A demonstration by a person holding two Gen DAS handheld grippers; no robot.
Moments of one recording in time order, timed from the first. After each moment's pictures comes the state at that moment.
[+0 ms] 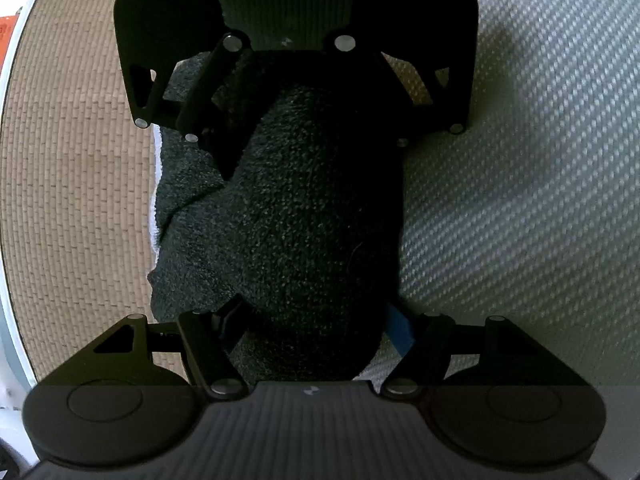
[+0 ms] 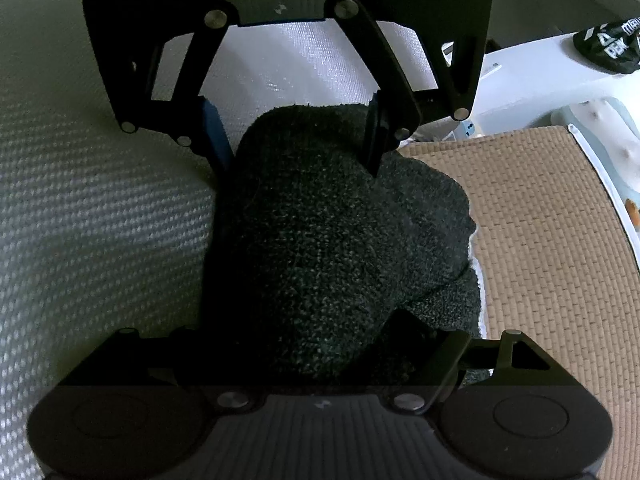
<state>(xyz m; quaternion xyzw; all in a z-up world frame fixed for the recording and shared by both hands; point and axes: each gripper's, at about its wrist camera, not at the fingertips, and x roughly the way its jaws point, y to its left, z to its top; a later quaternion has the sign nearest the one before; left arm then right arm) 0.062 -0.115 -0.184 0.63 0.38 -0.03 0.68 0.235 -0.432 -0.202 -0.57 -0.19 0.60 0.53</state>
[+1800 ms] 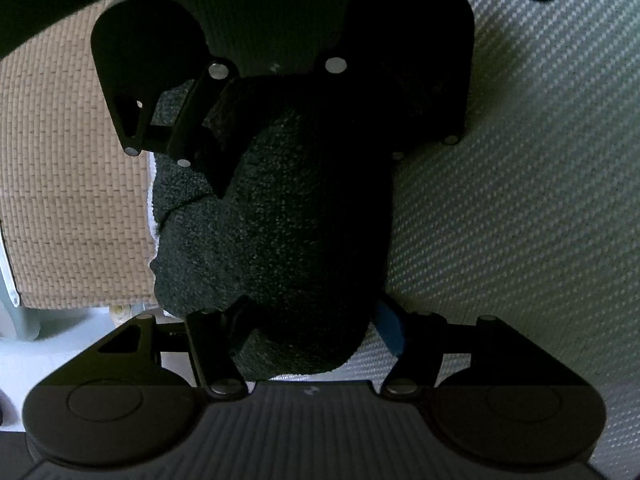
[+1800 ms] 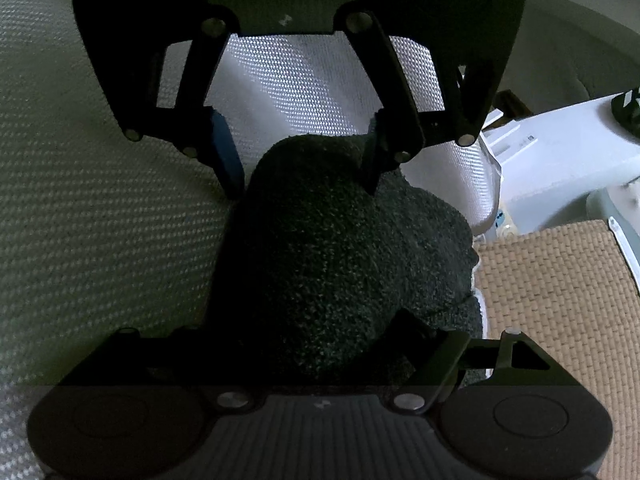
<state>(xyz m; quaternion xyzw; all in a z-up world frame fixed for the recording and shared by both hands) 0.105 -0.141 -0.193 0.61 0.44 0.04 0.65 0.247 -0.378 -0.199 -0.55 -0.24 0.63 0.49</state>
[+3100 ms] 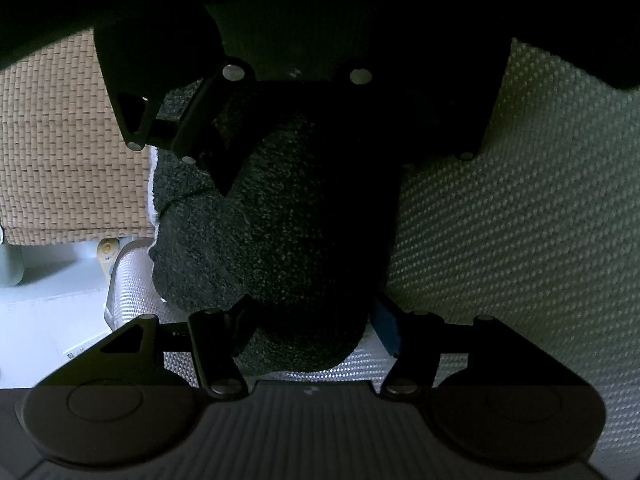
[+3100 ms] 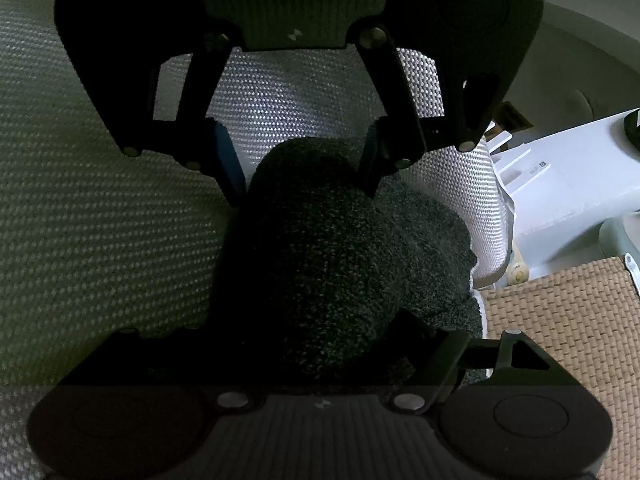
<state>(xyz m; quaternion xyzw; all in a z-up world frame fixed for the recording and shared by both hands) 0.141 -0.077 -0.198 0.59 0.47 0.08 0.65 0.228 -0.318 -0.202 -0.53 -0.25 0.64 0.49</state>
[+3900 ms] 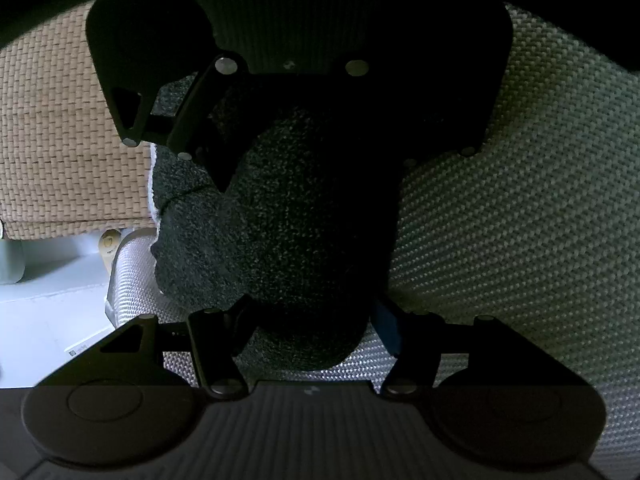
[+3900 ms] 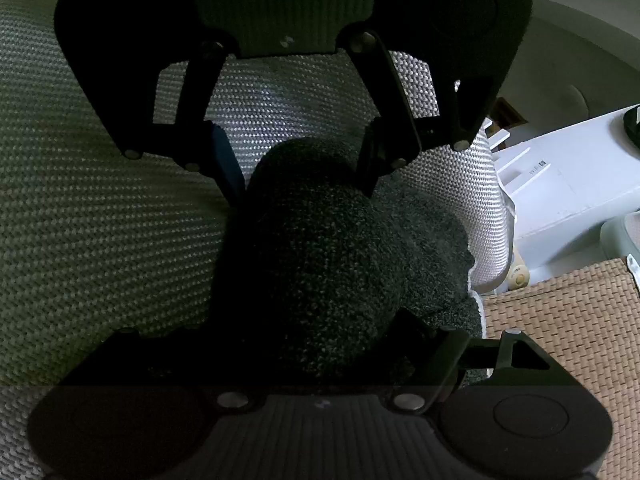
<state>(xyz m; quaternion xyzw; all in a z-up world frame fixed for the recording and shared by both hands) 0.135 -0.054 -0.196 0.60 0.47 0.08 0.64 0.218 -0.302 -0.209 -0.52 -0.25 0.64 0.50</state>
